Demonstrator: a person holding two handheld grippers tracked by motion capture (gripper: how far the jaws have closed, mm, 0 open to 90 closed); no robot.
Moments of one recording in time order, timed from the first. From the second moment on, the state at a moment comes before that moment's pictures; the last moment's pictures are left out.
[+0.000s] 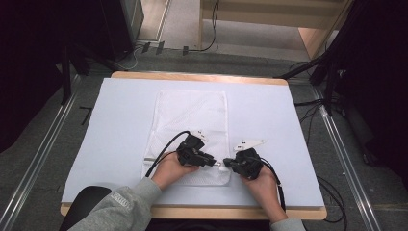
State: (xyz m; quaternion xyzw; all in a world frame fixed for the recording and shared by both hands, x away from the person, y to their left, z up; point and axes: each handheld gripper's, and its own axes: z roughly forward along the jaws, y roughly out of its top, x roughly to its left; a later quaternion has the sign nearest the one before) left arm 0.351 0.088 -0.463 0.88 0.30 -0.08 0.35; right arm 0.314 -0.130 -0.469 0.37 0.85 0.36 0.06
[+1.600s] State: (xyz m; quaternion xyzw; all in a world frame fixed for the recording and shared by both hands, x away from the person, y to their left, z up) left arm 0.362 0.091 -0.469 0.86 0.33 -0.16 0.36; right arm 0.311 -0.131 -0.473 0.35 0.86 0.37 0.07
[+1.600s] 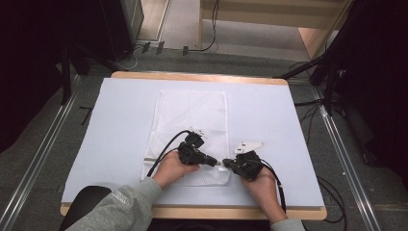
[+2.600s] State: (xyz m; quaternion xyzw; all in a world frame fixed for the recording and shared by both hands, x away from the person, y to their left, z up) left arm 0.370 0.122 -0.458 0.85 0.35 -0.20 0.35; right arm 0.313 -0.137 -0.477 0.34 0.85 0.39 0.06
